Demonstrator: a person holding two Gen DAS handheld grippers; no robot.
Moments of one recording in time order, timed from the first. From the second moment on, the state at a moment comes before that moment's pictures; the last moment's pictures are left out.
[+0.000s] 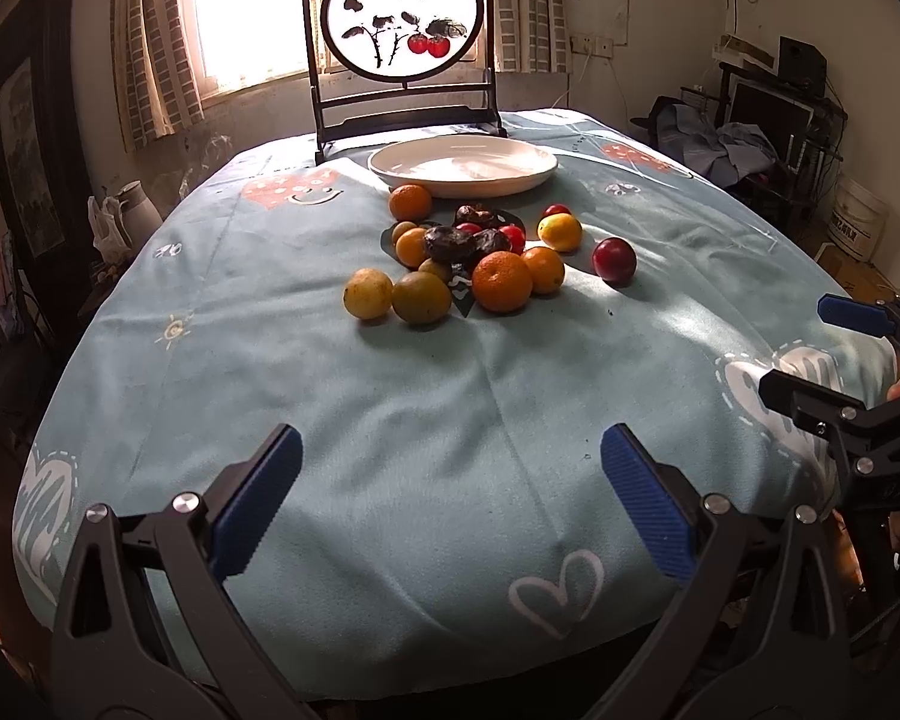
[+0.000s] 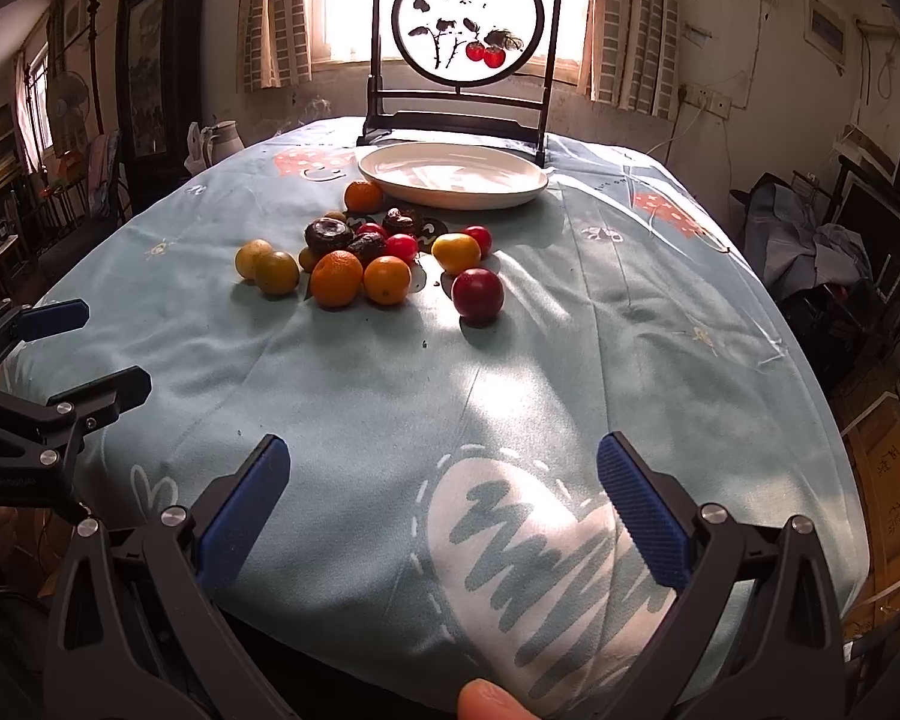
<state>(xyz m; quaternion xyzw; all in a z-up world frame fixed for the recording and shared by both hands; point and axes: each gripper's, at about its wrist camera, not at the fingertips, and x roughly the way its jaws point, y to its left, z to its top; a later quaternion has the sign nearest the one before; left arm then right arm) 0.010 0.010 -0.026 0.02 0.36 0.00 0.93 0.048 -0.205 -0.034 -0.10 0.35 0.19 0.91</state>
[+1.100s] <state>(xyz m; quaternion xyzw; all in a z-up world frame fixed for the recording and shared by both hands) 0.054 0.029 -0.050 0.01 0.38 -0.01 0.92 0.099 -0.203 -0.056 -0.09 0.40 0.18 0.89</state>
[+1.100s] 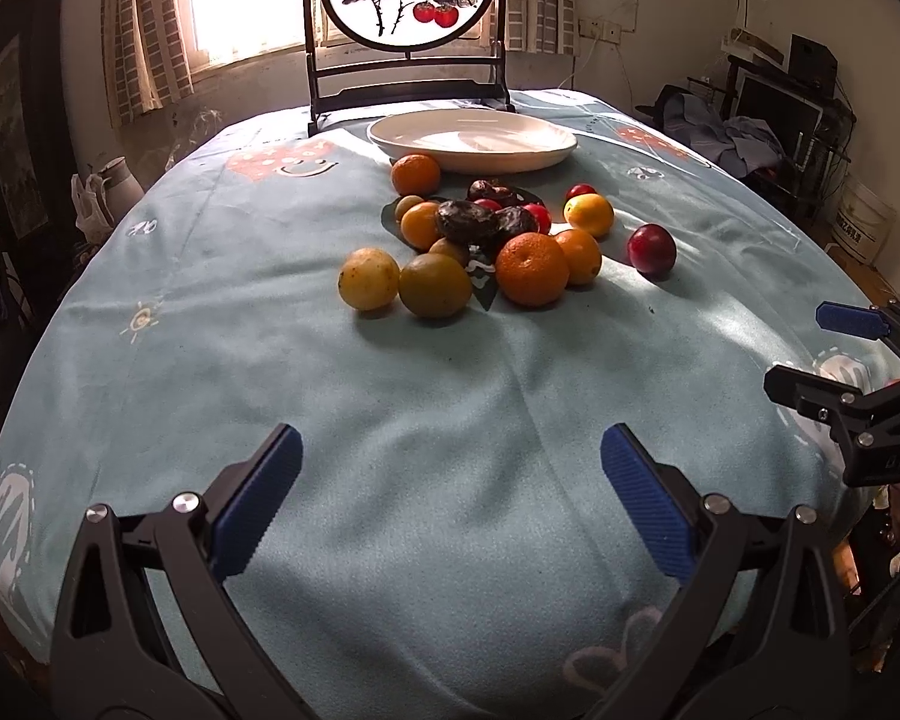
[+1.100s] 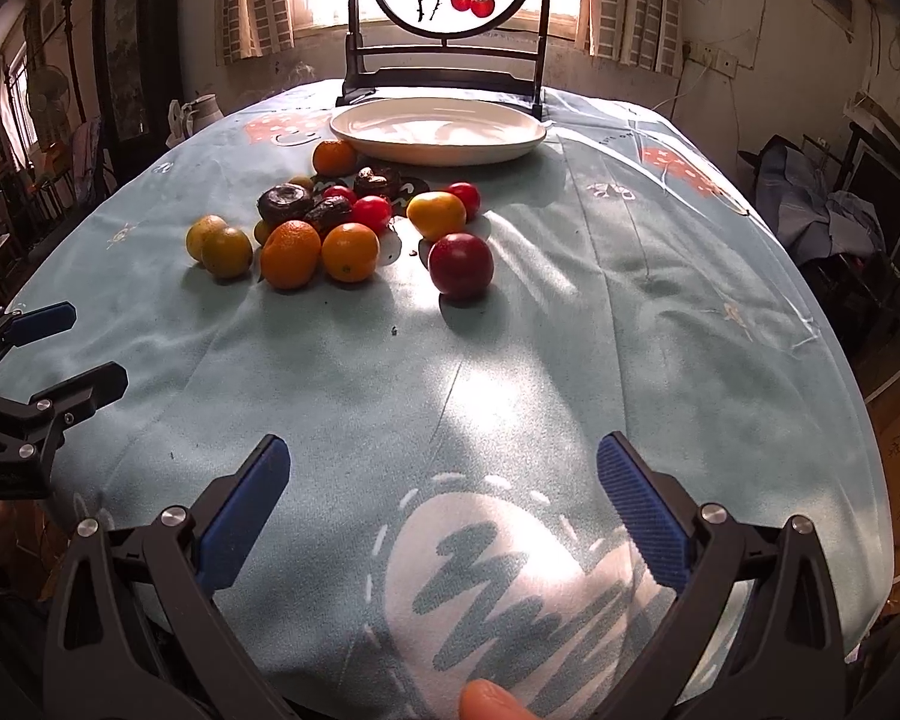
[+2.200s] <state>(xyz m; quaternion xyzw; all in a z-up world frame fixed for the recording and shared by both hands) 0.143 0.085 -0.051 0.00 0.39 -0.05 0.92 0.237 -0.201 -0.081 0.04 0.45 0.24 0.86</state>
